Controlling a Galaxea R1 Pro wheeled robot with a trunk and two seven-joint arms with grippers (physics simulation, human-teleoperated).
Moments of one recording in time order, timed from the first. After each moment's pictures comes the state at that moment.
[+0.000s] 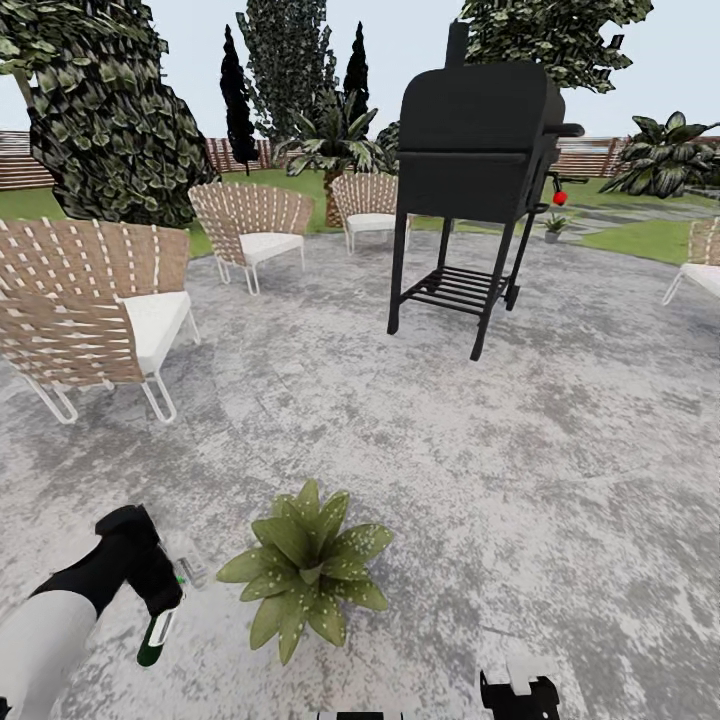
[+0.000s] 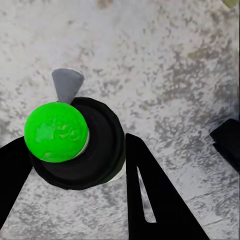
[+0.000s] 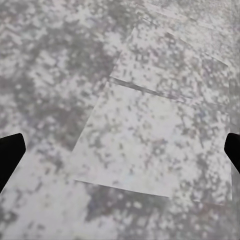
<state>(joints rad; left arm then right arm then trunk) -0.73 0.26 0.01 -0.67 -1.10 0.55 -1.26 -0.46 -0.03 0.21 -0.03 -0.07 -0.41 -0.20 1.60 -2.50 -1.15</state>
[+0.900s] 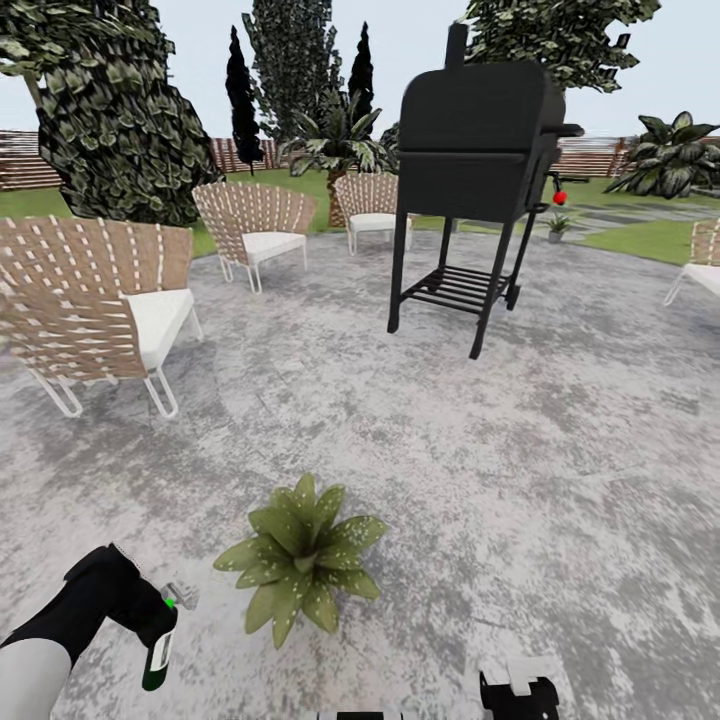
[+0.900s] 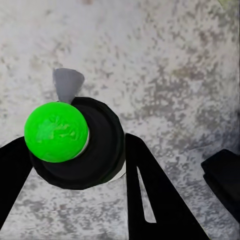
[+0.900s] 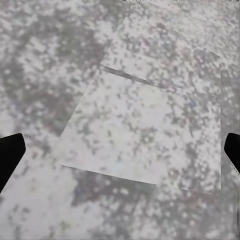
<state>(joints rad) -0.61 0.28 0.13 -0.68 -0.92 0.52 -1.09 -0.46 -0.03 0.22 -0.03 -0.07 -0.41 -0.20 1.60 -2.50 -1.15</state>
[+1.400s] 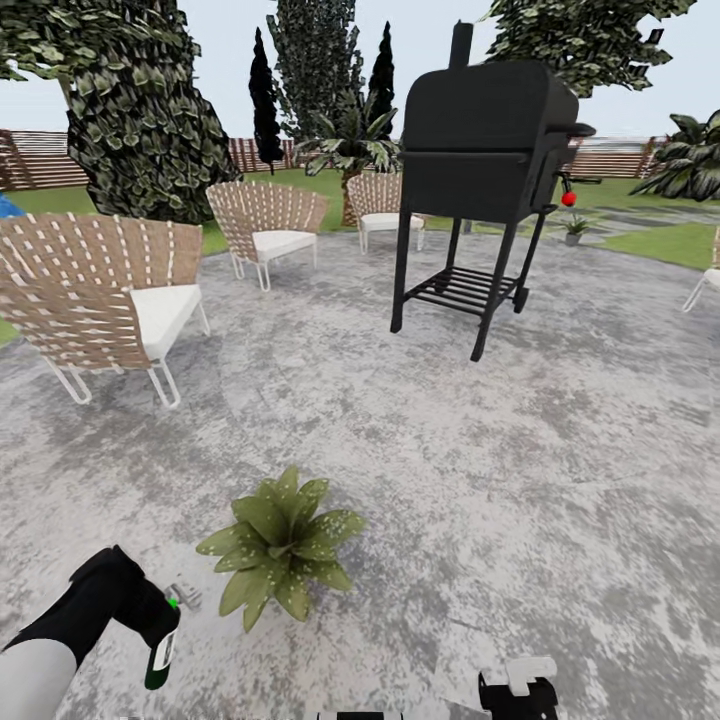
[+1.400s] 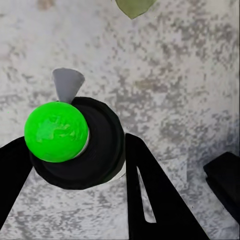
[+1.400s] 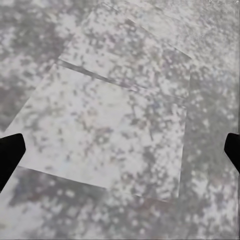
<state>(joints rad) -0.61 0.26 0.13 -0.67 -0.92 0.52 -1.06 -0.46 -0.02 0.22 -0.03 -0.07 -0.41 -0.20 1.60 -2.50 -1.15</state>
